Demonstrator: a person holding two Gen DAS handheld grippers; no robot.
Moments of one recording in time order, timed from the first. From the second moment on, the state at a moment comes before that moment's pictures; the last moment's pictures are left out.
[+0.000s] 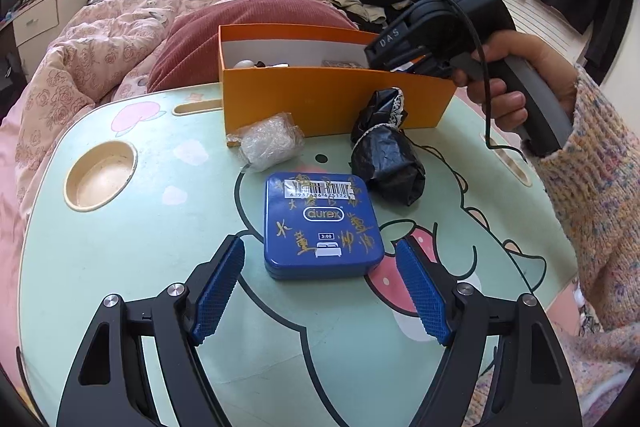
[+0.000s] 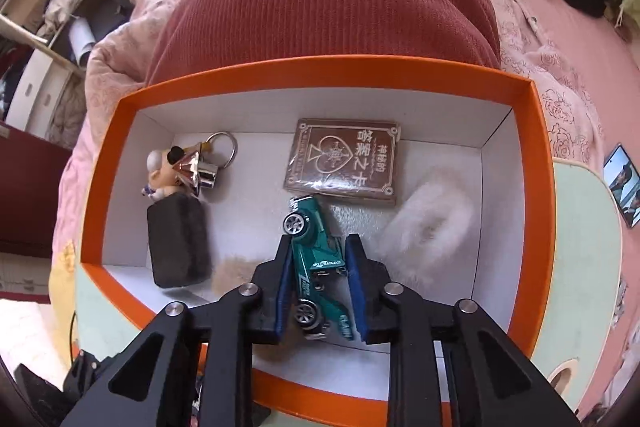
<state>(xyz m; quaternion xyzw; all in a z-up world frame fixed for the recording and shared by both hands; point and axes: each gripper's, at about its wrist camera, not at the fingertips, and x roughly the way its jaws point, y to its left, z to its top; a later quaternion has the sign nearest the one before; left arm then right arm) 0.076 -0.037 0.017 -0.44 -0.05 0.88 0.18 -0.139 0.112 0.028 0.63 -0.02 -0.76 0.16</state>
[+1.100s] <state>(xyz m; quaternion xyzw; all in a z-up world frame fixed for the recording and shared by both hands) -0.074 0.010 0.101 -0.49 -0.03 0.84 0.23 0.061 0.149 0.051 0.42 -0.09 -0.88 0.20</state>
